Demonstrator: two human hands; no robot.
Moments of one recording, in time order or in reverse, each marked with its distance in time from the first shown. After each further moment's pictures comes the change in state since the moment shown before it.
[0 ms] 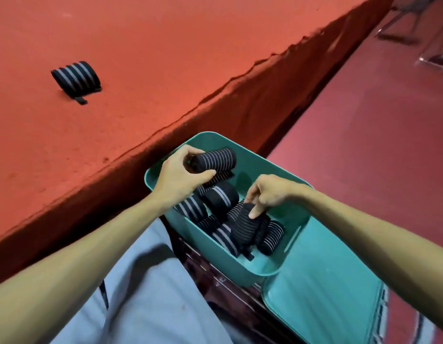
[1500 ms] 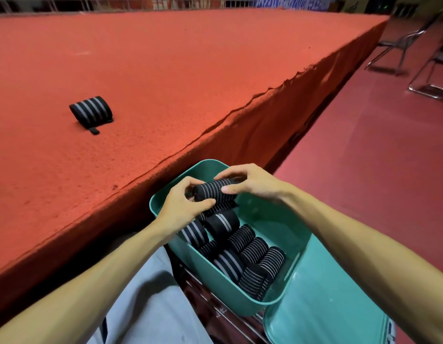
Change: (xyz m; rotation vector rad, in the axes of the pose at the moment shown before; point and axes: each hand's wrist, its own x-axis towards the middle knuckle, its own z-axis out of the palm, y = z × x) left_hand -0.006 0.003 0.002 -0.186 -0.035 -0.099; right_hand 0.001 -0.042 -0.040 0.525 0.228 -0.404
